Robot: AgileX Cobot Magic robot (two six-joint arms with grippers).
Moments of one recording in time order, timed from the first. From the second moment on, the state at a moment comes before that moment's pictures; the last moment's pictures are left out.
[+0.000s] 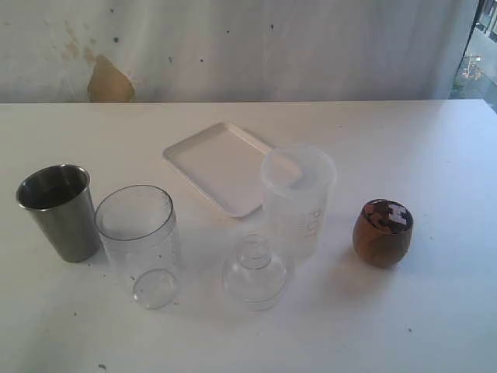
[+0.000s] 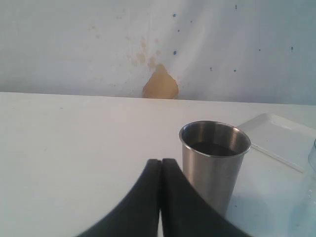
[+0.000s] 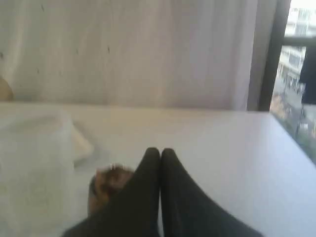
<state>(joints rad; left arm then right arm) -0.03 0.00 0.00 -0.04 0.18 -0.02 -0.02 0.00 0.00 -0.02 0.05 0.03</state>
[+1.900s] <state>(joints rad) -0.03 0.00 0.00 -0.04 0.18 -0.02 -0.02 1.88 -0.26 -0.27 -1.15 0.08</state>
